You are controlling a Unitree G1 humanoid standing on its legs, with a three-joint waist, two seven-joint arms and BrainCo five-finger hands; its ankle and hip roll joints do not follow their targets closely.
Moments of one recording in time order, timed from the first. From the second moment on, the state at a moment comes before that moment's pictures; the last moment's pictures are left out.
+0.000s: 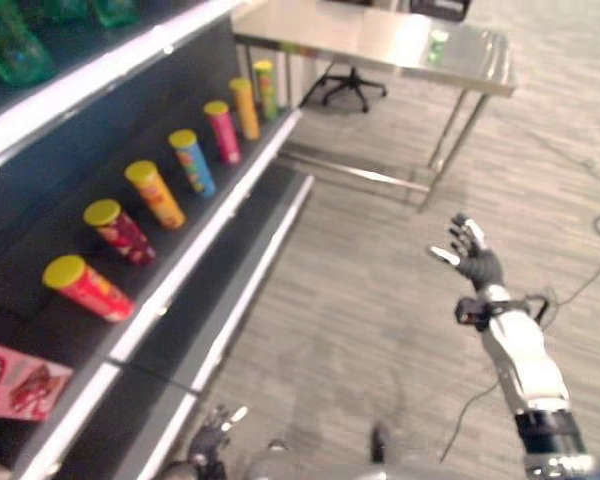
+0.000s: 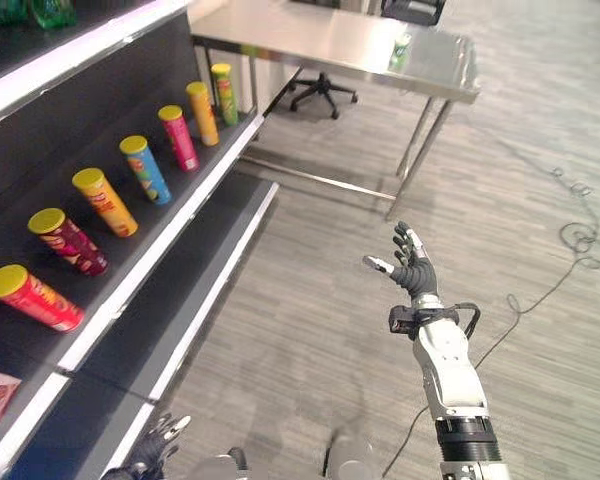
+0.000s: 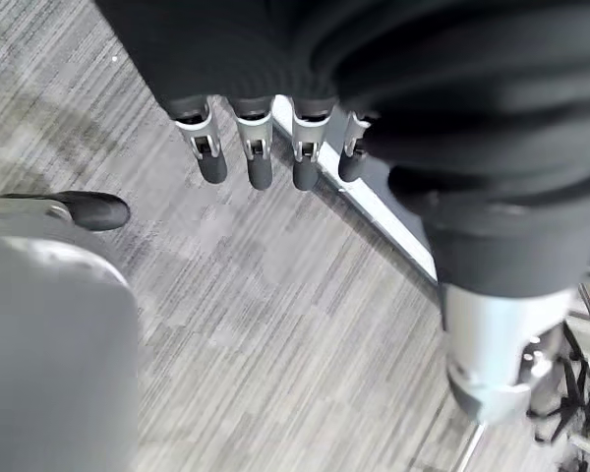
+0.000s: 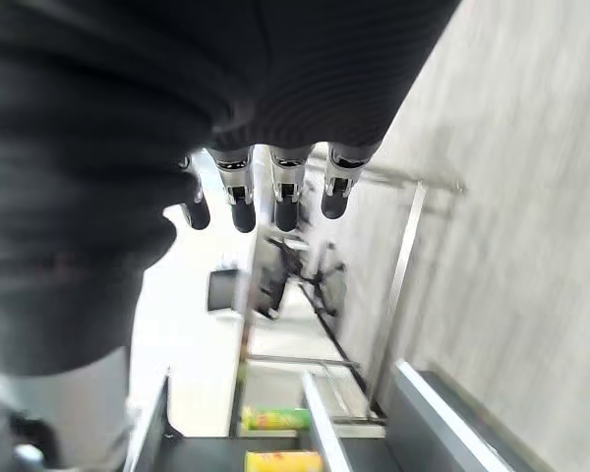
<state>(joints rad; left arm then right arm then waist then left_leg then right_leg) 0.23 0.16 0.23 0.91 -0.18 -0.13 -0.24 -0.11 -0.31 -0.04 -0.02 0.22 0.08 0.00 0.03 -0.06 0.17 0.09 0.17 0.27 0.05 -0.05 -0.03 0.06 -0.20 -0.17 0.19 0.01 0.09</state>
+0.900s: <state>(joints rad) 0.30 0.11 0.24 0.88 -0.14 -0.13 -0.24 -0.14 -0.25 -0.01 0.07 0.20 0.05 0.04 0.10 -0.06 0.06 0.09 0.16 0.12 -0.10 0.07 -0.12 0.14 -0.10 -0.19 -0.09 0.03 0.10</state>
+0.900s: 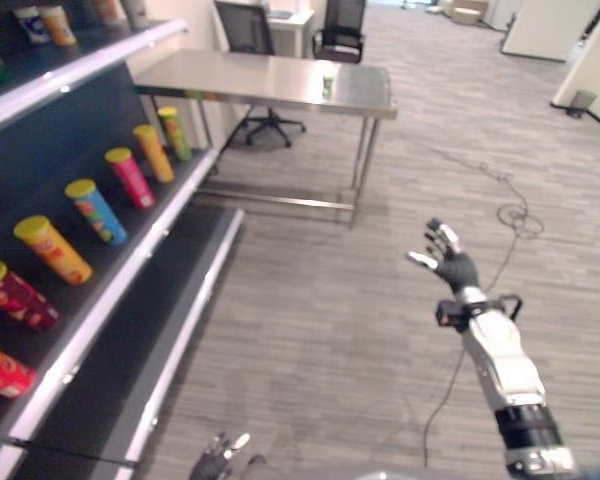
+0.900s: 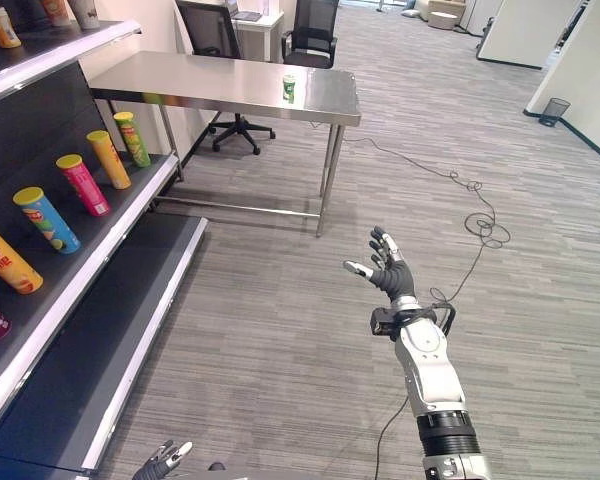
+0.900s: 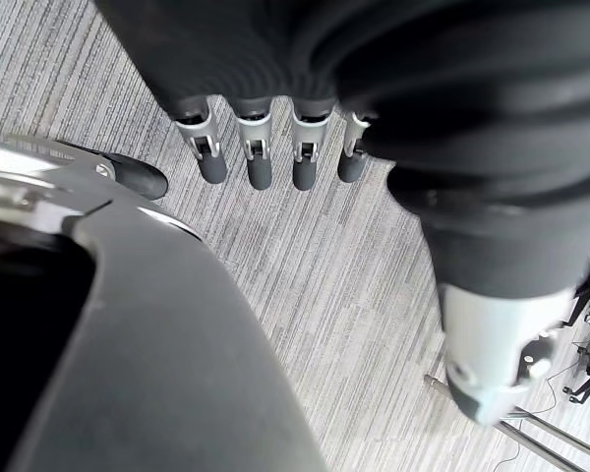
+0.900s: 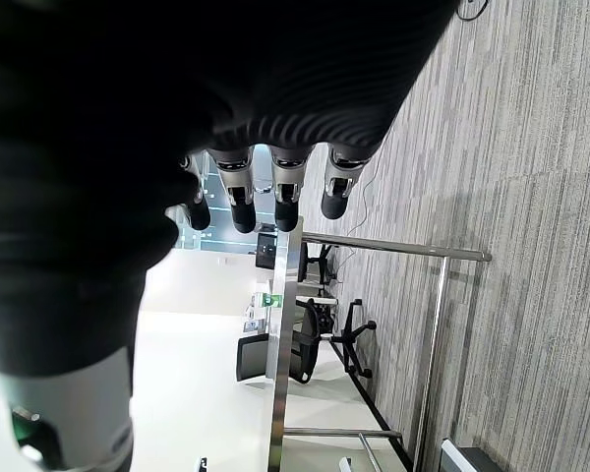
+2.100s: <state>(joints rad) 0.13 0.05 0.19 0.83 -0.25 -0.11 -0.30 0.17 -0.12 -0.21 0.80 0.20 -0.06 0.22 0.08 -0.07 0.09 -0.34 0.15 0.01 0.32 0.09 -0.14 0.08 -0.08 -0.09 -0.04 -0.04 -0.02</state>
